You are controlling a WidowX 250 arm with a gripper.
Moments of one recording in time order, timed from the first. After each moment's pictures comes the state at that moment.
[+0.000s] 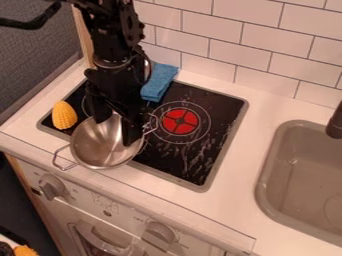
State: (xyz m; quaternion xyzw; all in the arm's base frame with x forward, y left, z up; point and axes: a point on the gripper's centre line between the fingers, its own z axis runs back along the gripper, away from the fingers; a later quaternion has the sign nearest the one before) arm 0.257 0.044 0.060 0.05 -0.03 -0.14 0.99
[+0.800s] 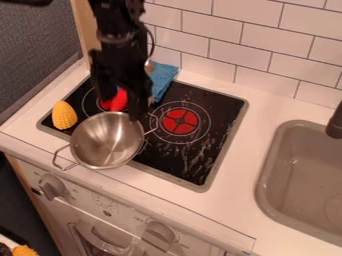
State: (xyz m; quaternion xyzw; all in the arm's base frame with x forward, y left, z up) arm 0.289 0.056 0.077 0.04 -0.04 -0.12 0.99
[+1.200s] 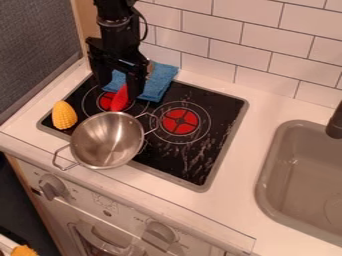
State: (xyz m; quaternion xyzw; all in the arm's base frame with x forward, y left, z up) arm 0.328 0.094 0.051 0.03 -0.02 -0.05 1.00
